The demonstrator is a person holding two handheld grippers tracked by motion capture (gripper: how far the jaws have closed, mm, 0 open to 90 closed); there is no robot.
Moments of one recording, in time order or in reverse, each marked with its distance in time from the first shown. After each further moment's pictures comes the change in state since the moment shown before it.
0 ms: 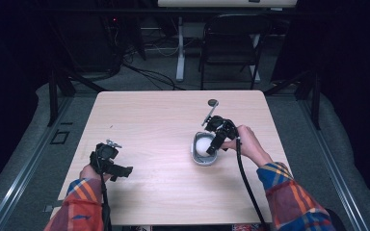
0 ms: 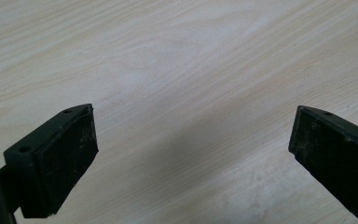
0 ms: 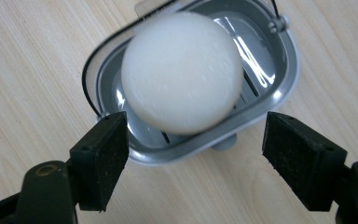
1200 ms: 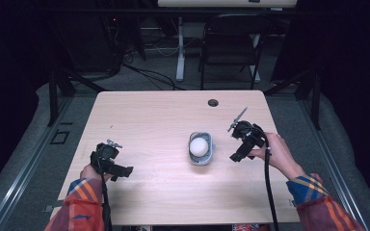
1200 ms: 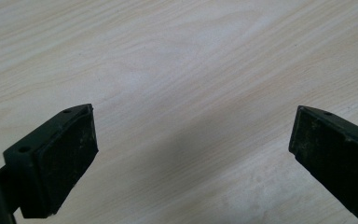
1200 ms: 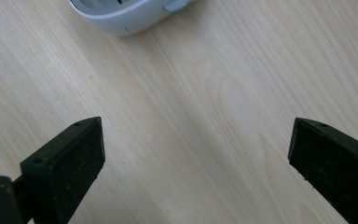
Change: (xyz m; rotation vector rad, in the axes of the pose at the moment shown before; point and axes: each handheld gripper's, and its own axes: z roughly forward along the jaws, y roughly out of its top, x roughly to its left) left arm -0.001 0.001 0.000 -0.002 0.010 0.002; right arm 0.002 -0.076 -0.044 -0.036 -0.123 0.018
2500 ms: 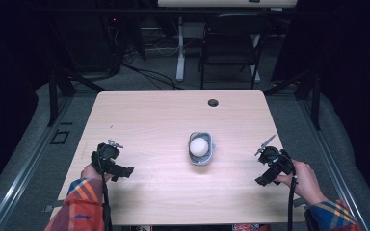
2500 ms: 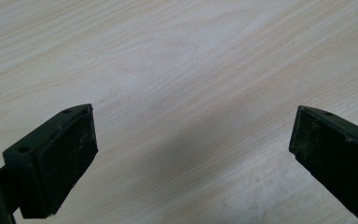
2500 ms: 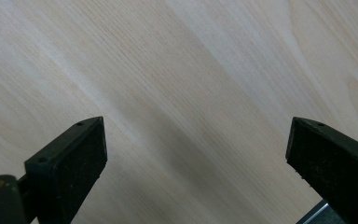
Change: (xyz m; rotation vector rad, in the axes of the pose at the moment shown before) left arm -0.001 0.001 0.001 0.005 -0.006 0.018; right arm 0.002 -0.106 0.026 0.076 -0.039 0.134
